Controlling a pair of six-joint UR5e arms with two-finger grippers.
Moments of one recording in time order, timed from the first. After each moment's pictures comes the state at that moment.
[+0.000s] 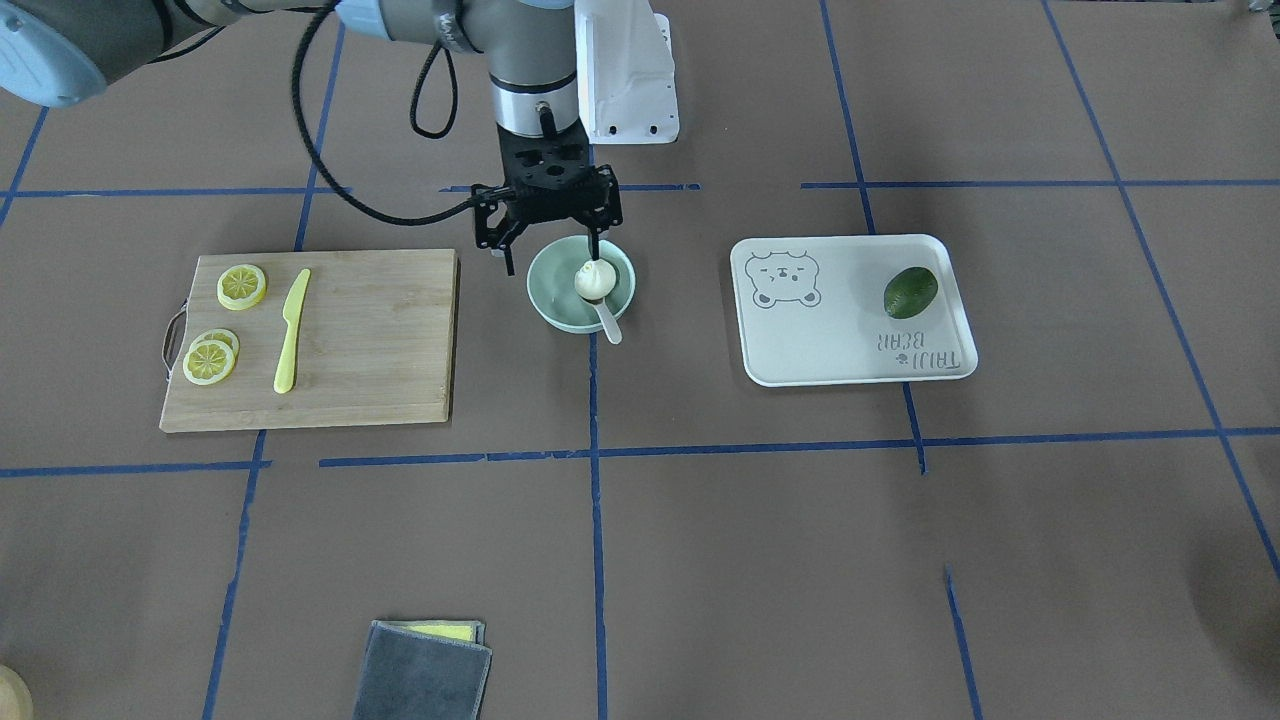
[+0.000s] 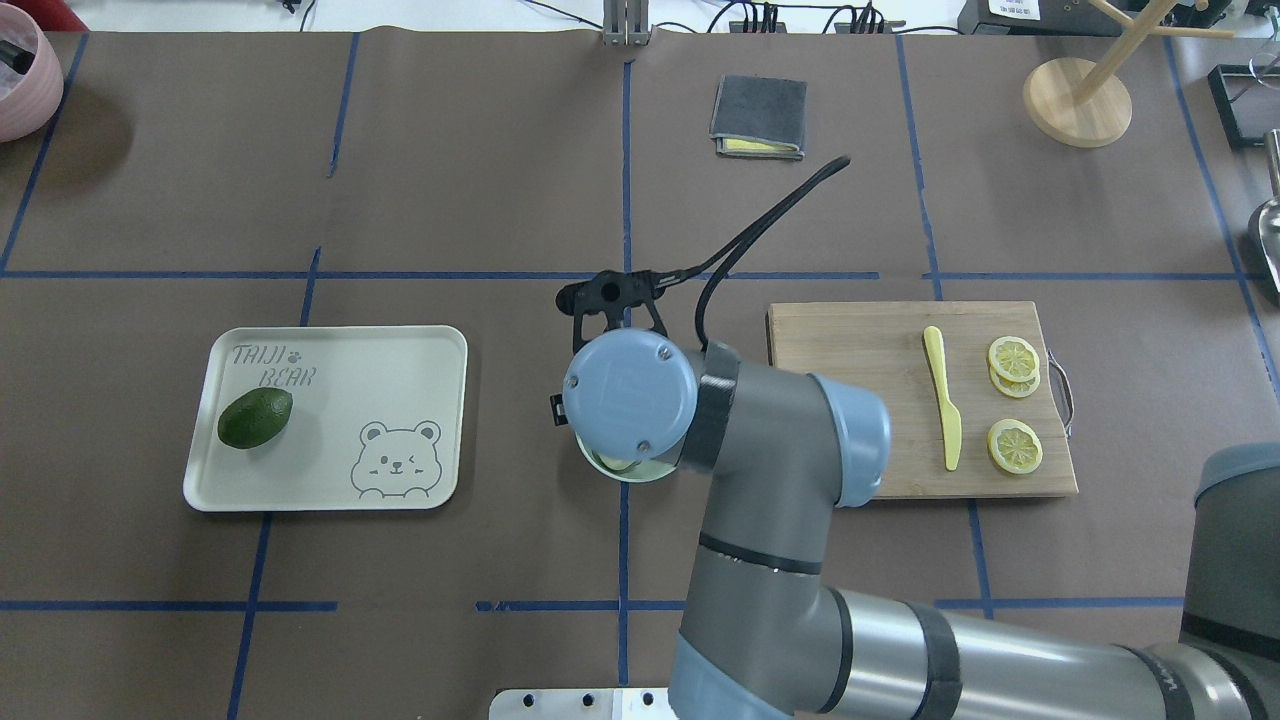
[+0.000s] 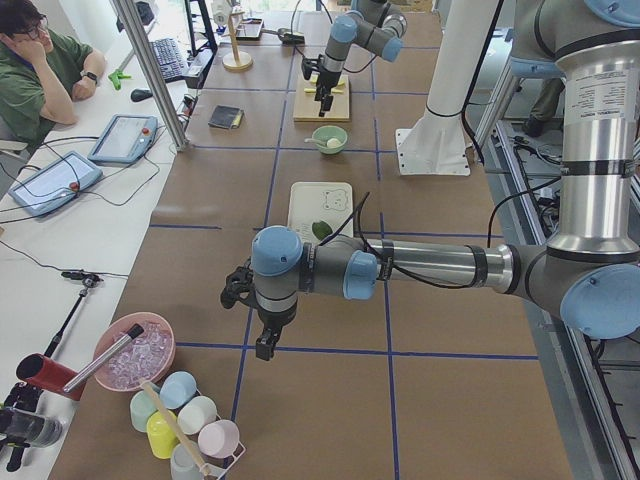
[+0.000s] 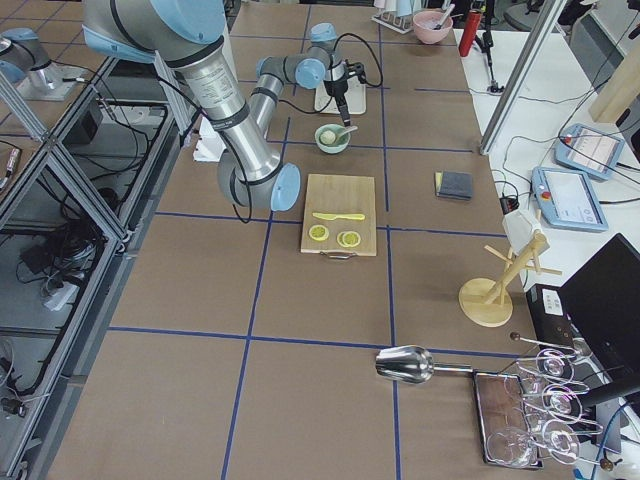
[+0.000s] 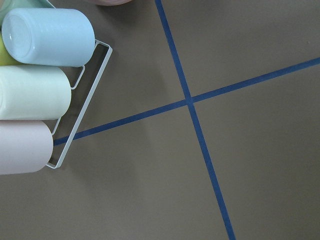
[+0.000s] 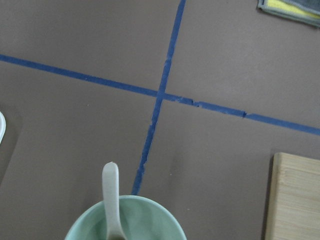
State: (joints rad) left arm -1.60 -1.50 -1.69 -1.64 -2.28 0.23; right arm 0.53 -0.84 1.85 -1.76 1.70 0.96
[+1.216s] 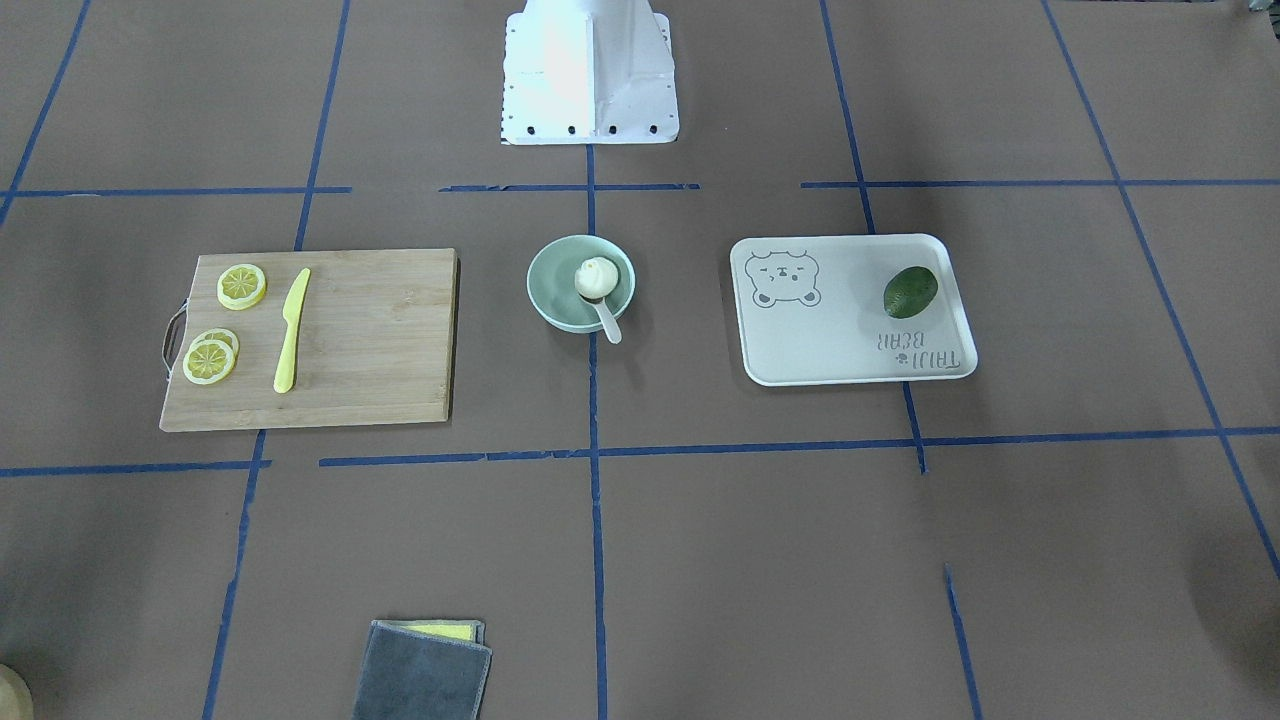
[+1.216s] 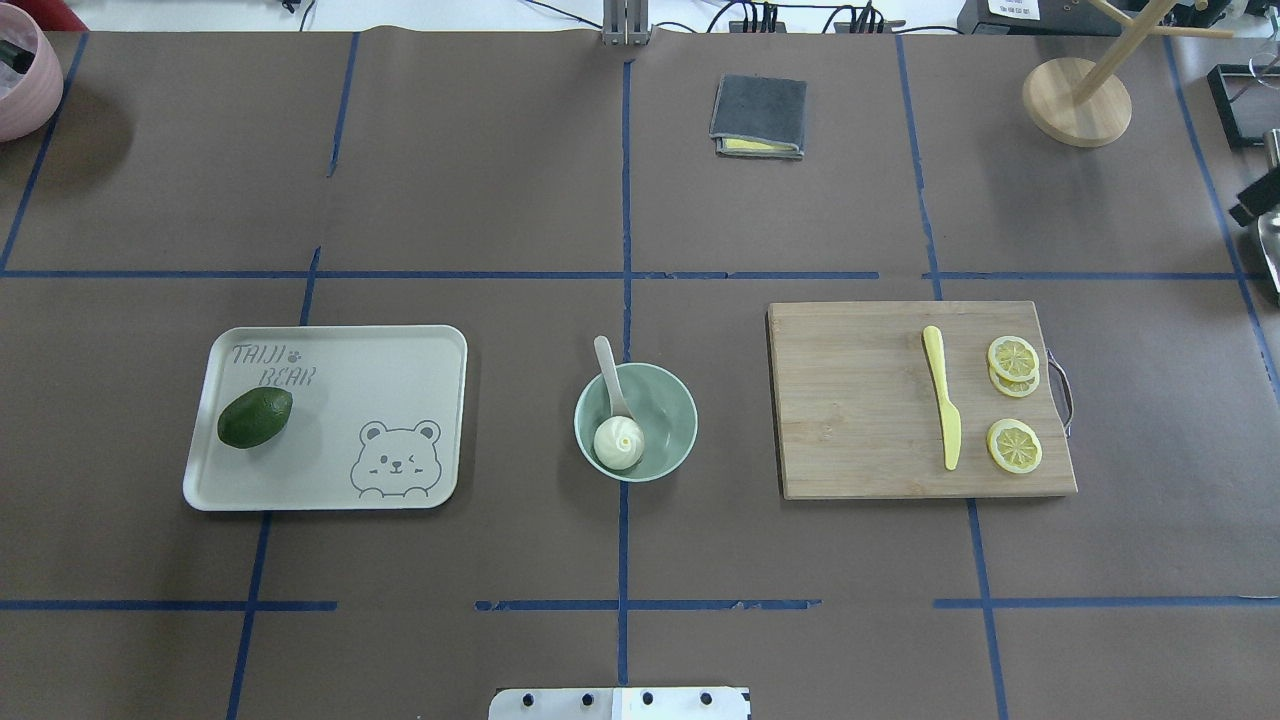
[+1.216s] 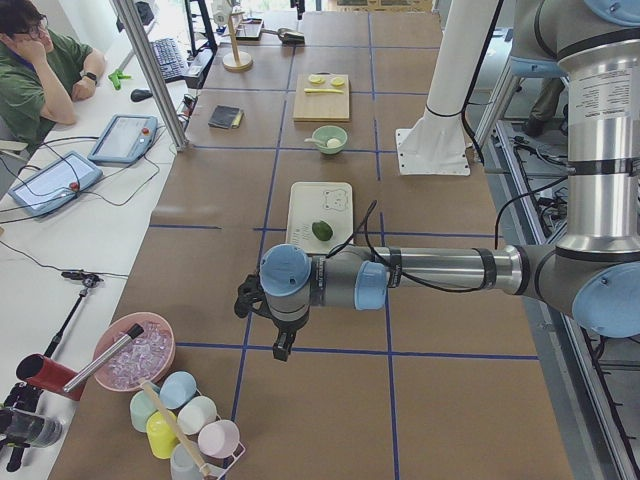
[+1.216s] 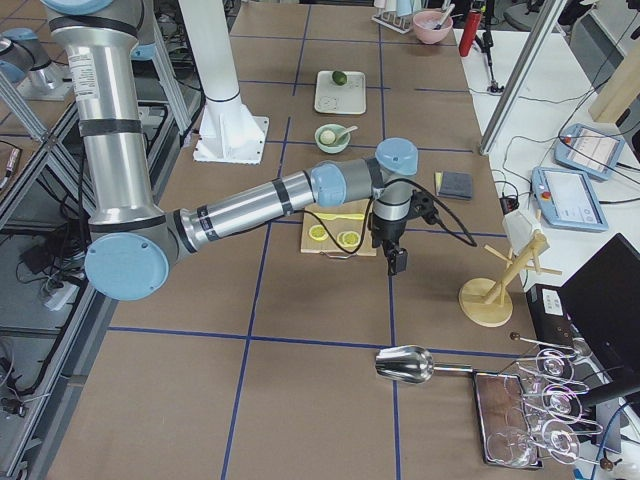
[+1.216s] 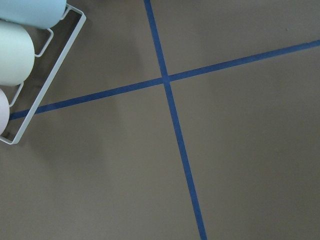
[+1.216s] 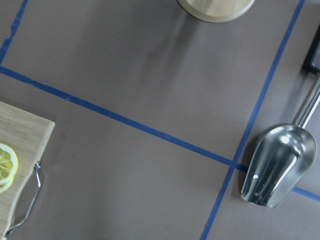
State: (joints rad) left arm -1.60 -1.46 -1.68 -1.62 -2.43 0.22; right arm 1.39 -1.51 1.83 -1.70 2.21 -0.08
